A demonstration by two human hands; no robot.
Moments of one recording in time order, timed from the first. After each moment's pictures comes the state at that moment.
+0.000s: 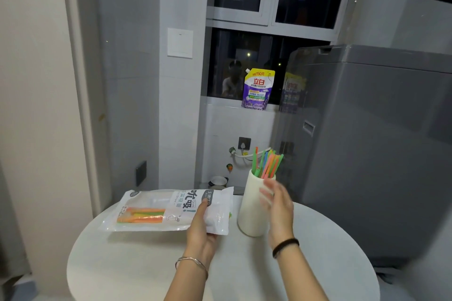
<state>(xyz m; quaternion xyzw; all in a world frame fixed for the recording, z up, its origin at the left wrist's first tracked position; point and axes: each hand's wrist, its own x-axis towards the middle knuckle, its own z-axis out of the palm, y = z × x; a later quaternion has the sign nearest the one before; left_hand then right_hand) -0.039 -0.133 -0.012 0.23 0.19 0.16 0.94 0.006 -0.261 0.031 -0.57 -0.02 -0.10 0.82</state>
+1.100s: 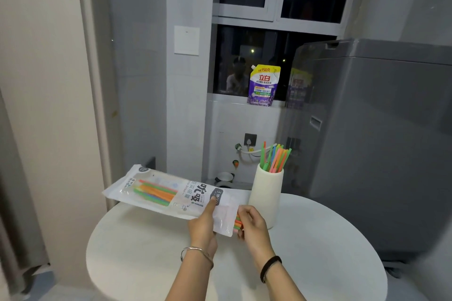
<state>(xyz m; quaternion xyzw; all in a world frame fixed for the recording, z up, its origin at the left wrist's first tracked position) -0.053 -0.124 -0.019 0.34 0.26 0.22 0.88 -0.038 -0.222 -0.022 -0.67 -0.07 0.06 0.73</state>
